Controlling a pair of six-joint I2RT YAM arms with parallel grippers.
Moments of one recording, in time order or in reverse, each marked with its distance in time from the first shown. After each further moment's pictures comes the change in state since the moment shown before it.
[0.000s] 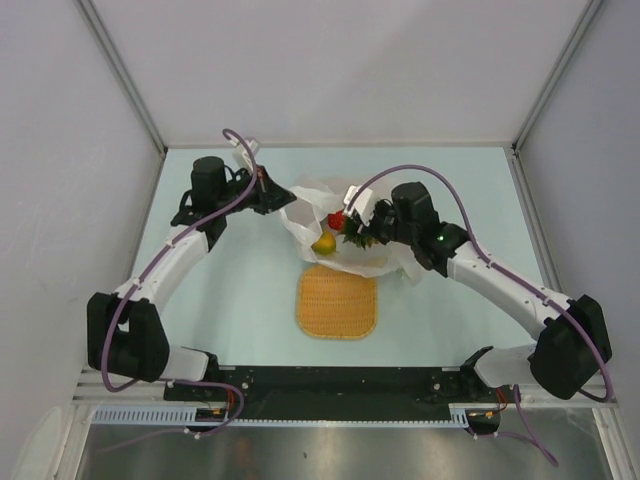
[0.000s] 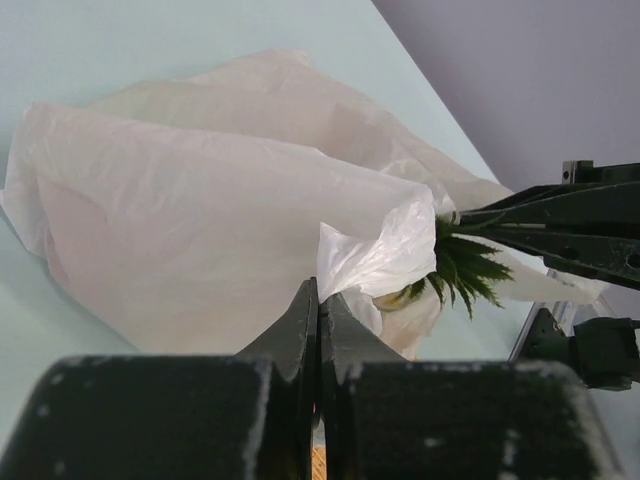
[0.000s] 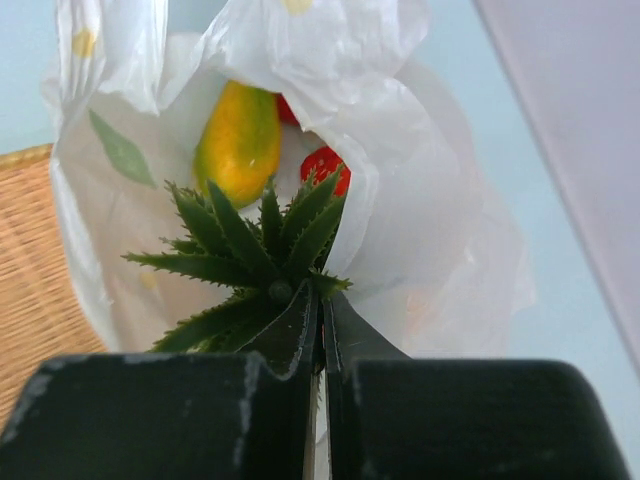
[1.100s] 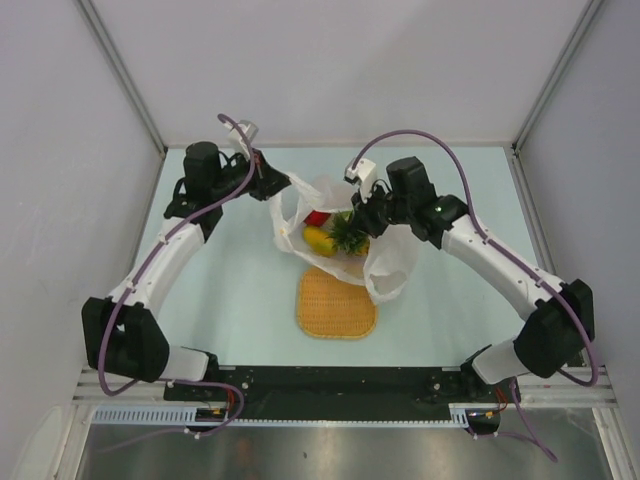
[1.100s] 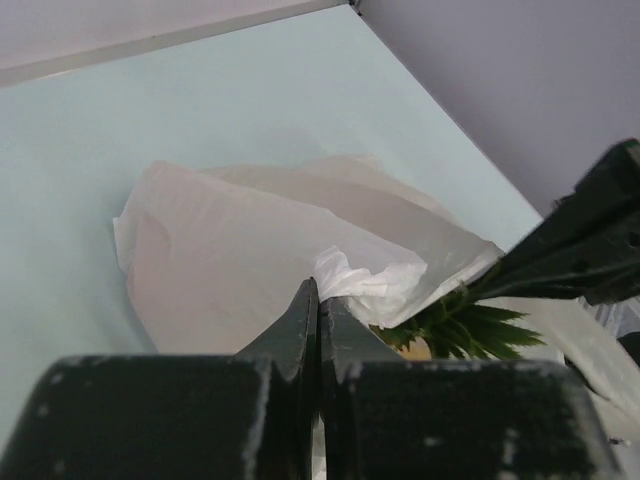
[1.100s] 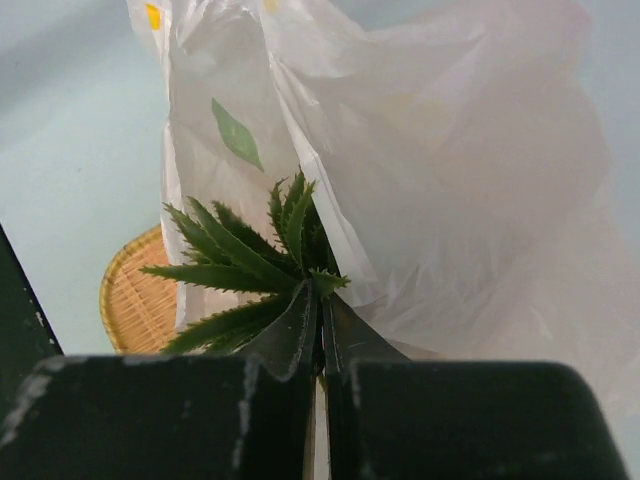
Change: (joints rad) left arm -0.003 0.017 0.144 -0.068 -0.031 0.091; right arm -0.037 0.106 0.247 -0.283 -0.213 0.384
